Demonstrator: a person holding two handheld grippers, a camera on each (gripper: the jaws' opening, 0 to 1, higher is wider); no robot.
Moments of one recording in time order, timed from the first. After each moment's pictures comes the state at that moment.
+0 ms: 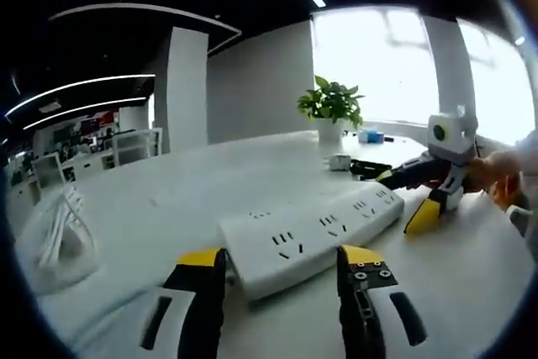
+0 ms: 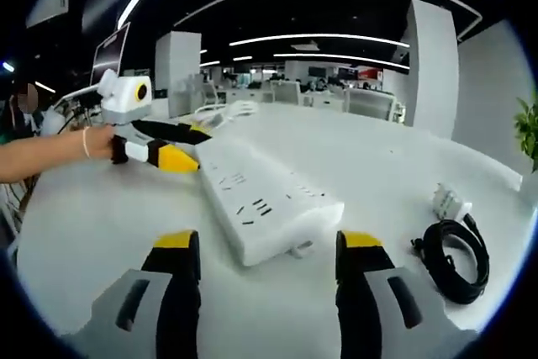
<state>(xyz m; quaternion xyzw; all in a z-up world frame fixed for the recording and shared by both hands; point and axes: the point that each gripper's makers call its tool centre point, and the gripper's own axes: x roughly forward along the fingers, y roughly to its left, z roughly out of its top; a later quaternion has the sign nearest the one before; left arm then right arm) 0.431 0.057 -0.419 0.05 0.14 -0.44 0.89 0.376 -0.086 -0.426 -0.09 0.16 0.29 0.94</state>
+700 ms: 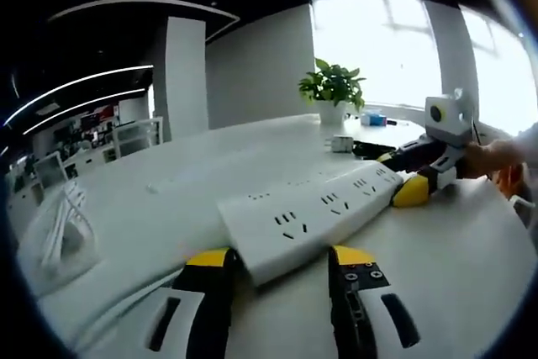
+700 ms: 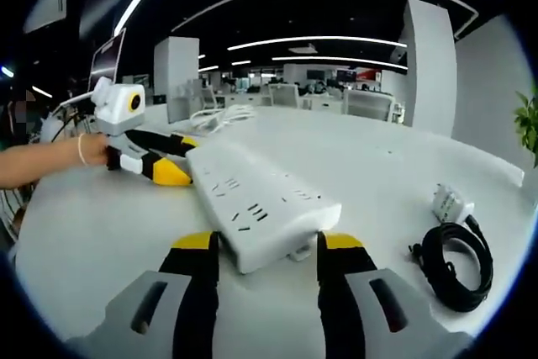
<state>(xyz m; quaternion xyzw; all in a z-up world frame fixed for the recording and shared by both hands) 0.430 0.060 -0.433 0.08 0.18 -0.42 0.88 0.388 -0.093 -0.425 -0.08 0.16 0.29 0.94</state>
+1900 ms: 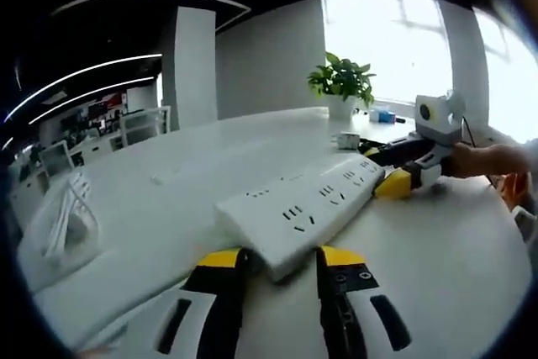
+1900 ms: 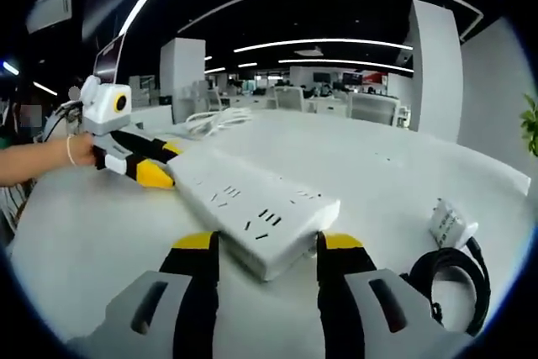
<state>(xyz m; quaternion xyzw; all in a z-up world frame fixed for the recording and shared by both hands) 0.420 0.056 -0.431 0.07 0.20 -0.40 0.89 0.418 -0.103 -0.423 -0.08 0.15 0.31 0.93</state>
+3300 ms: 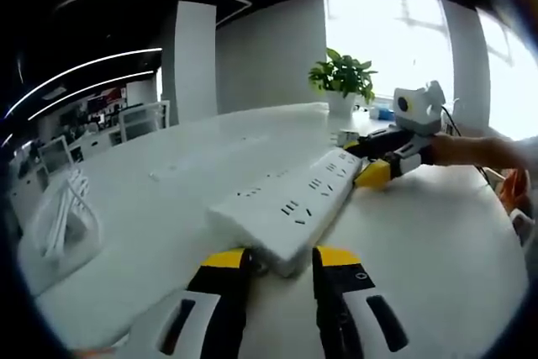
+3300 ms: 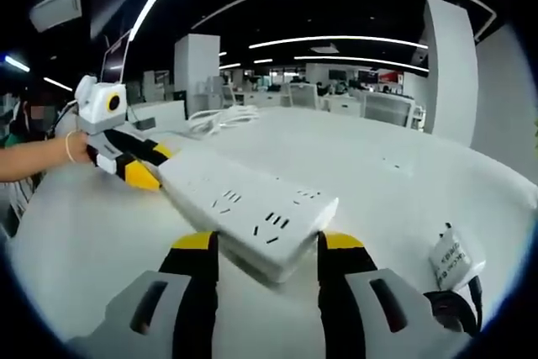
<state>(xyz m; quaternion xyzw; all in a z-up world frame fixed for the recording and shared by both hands) 0.421 0.056 -0.431 0.08 0.22 -0.40 0.89 0.445 -0.105 -0.421 -0.09 0.16 0.35 0.92</state>
